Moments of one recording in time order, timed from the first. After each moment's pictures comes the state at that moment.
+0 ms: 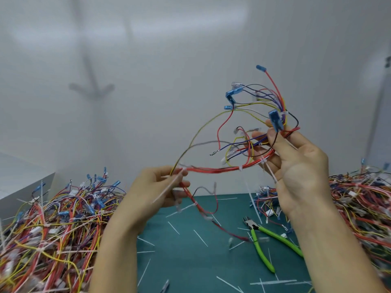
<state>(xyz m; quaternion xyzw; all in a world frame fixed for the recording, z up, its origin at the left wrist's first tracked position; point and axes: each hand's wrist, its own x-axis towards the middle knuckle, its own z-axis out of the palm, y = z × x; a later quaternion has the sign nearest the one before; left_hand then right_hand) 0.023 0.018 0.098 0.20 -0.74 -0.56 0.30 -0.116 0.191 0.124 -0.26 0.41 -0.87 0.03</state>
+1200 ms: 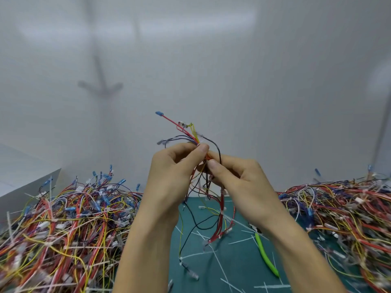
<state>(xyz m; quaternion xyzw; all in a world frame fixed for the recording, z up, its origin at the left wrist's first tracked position) 0.012 0.061 0.128 0.12 -0.66 -0.59 0.45 -0.081 0.156 0.106 -0.52 0.63 -0.58 0.01</state>
